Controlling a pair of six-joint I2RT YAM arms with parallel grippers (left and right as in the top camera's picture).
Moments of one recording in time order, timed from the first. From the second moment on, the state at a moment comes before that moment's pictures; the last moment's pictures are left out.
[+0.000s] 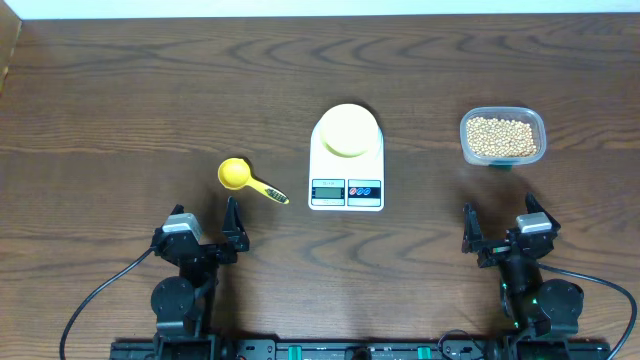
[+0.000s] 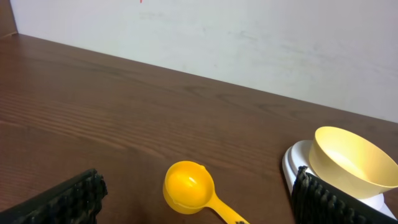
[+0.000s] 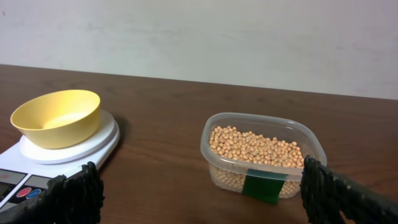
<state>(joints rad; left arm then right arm) 0.02 0.01 0.03 -0.13 0.02 -0.22 -0.01 0.01 0.01 -0.06 -0.16 -0.03</state>
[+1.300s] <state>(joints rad) 0.02 0.01 0.03 -0.13 0.05 -0.34 -0.01 0.01 0.01 -0.06 -0.16 -0.03</state>
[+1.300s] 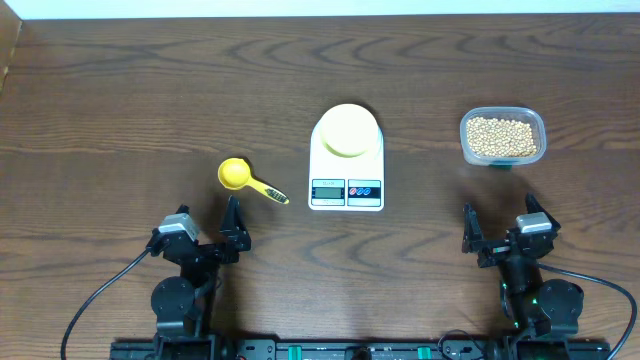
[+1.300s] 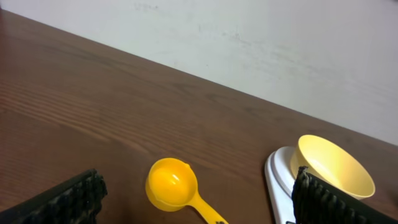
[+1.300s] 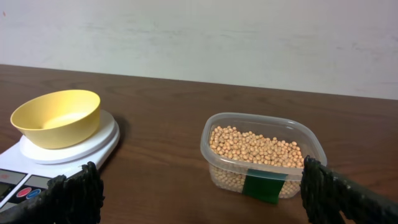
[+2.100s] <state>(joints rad) 0.02 0.01 0.07 -0.21 0.13 -0.36 -0.01 0.01 0.01 -0.06 -0.16 -0.03</state>
